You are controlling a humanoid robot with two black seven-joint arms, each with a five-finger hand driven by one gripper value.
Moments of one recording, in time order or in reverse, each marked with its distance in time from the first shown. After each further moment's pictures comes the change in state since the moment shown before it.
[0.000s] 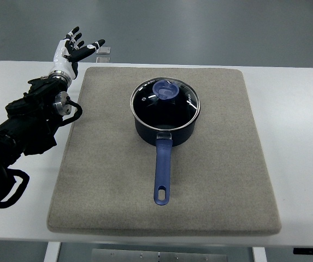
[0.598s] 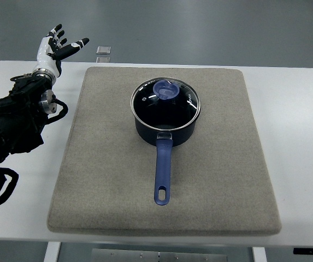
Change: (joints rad) left arm -0.001 0.042 0.006 0.022 0.064 -0.002 -0.002; right arm 0.000 0.000 0.000 0.000 0.000 0.000 0.000
